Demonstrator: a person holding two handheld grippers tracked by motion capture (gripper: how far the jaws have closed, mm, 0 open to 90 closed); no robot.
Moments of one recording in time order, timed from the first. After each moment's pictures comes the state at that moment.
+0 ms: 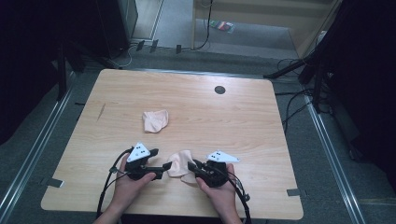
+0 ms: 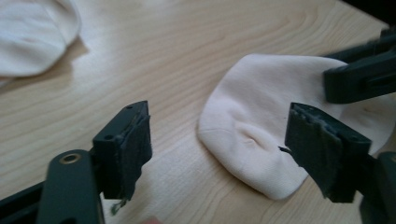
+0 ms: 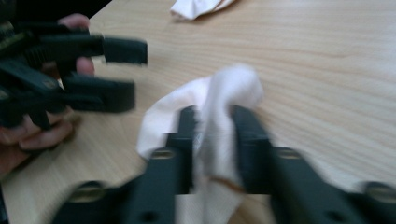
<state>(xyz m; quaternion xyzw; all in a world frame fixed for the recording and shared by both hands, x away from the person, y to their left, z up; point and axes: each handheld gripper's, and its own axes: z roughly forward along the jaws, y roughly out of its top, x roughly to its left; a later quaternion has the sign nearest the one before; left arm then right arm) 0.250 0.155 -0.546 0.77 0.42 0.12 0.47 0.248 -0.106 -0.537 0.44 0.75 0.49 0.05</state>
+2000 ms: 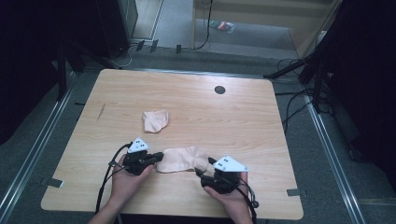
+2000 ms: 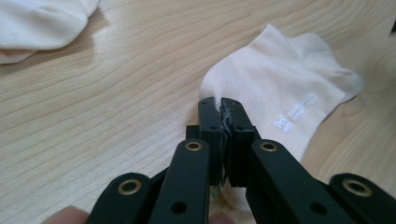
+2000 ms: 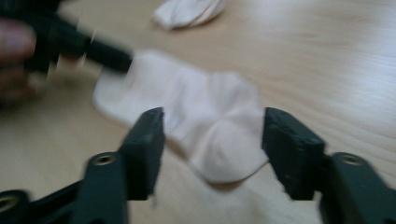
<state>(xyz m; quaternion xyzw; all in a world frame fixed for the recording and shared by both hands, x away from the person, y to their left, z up) 0.265 0.169 -0.543 0.78 0.44 0.10 0.42 0.230 -0.132 -0.523 0.39 0.78 0.47 0.16</state>
